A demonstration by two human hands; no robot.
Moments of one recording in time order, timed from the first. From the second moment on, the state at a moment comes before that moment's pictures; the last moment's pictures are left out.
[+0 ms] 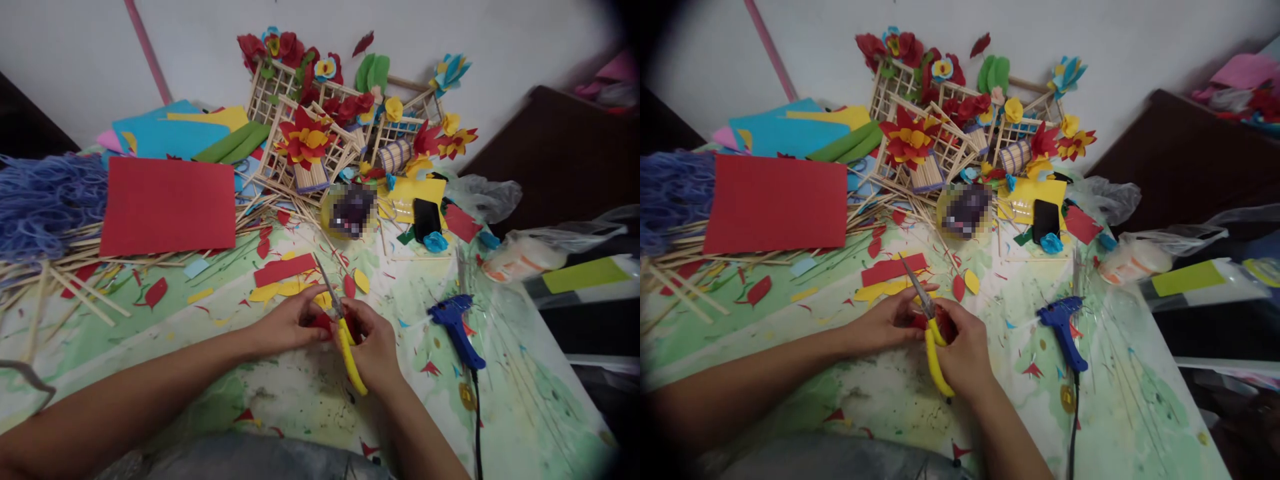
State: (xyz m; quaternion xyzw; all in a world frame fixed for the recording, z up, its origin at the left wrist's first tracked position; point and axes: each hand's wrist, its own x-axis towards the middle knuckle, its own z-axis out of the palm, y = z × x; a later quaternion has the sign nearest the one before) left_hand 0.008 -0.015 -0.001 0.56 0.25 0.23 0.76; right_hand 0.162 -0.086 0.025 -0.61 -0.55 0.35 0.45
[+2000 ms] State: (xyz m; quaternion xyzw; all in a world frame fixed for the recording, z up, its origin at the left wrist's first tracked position) left_hand 0.000 0.010 0.015 0.43 0.31 0.35 0.77; right_hand 0.192 -0.081 0.052 -0.68 -0.69 0.24 0.10
